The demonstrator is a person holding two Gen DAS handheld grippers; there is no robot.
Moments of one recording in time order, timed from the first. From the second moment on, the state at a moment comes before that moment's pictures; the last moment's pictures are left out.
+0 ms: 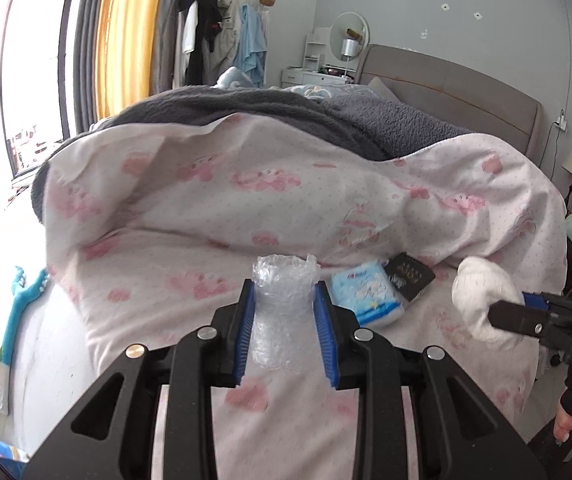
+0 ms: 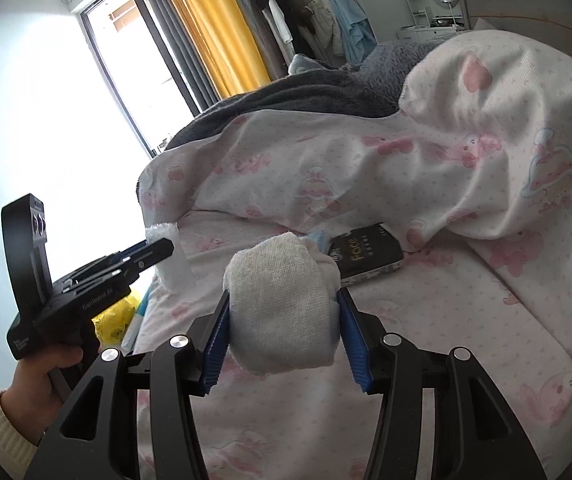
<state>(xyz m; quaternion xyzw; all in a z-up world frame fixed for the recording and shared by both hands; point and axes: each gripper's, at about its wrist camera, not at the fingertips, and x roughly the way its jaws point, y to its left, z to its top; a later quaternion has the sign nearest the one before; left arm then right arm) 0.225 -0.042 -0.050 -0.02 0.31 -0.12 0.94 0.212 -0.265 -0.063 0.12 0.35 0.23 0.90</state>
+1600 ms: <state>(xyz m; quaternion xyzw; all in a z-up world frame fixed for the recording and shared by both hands) 0.120 0.180 -0.150 -0.07 0.47 0.06 0.88 0.164 -0.022 -0.017 0.02 0.32 0.39 0.87</state>
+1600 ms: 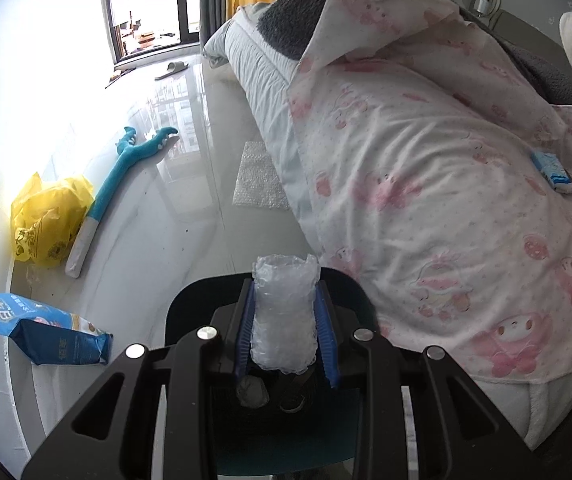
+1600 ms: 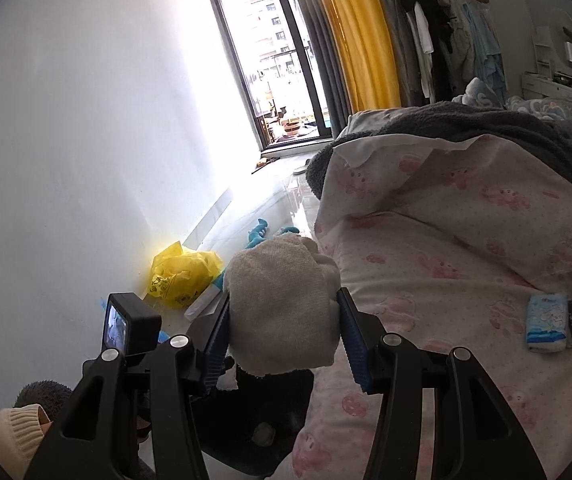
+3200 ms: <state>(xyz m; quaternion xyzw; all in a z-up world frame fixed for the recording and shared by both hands) 0.041 0.281 -0.159 -0.14 0.47 0.10 0.87 0.164 0.126 -0.153 -0.08 0.52 0.37 0.77</state>
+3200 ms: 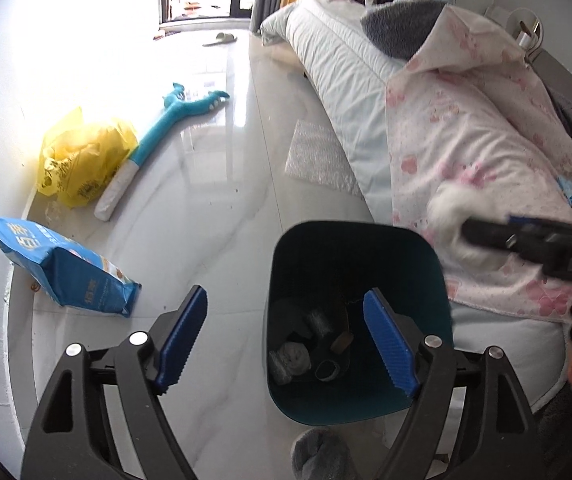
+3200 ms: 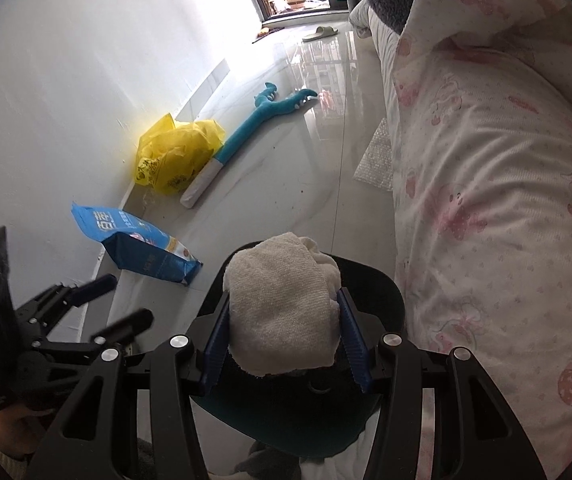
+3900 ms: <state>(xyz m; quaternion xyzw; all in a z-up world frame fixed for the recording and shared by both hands) 0.017 0.274 -0.063 -0.11 0.32 0.10 0.94 0.142 0.151 -0.232 -0.19 0.61 0.34 0.69</state>
